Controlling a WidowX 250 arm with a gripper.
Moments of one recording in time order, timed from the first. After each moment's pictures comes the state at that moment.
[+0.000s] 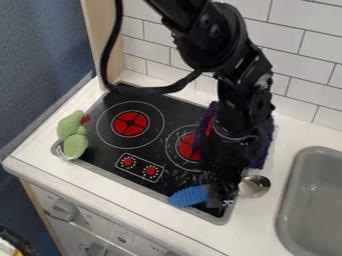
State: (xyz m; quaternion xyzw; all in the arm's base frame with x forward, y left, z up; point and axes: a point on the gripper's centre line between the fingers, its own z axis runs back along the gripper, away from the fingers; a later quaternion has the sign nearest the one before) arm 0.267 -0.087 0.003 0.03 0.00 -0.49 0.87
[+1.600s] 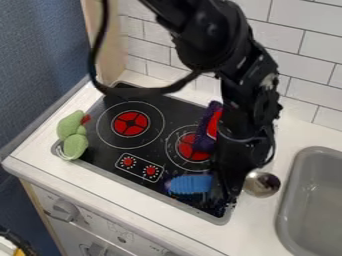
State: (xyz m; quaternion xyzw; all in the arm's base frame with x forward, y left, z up) arm 0.261 -0.094 0.020 0.04 -0.03 -0.52 0.85
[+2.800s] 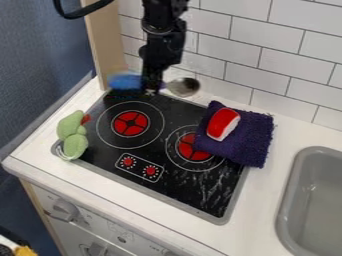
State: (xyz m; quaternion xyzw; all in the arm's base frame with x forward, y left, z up) arm 0.352 0.072 0.056 0.12 -0.01 -0.53 0.84
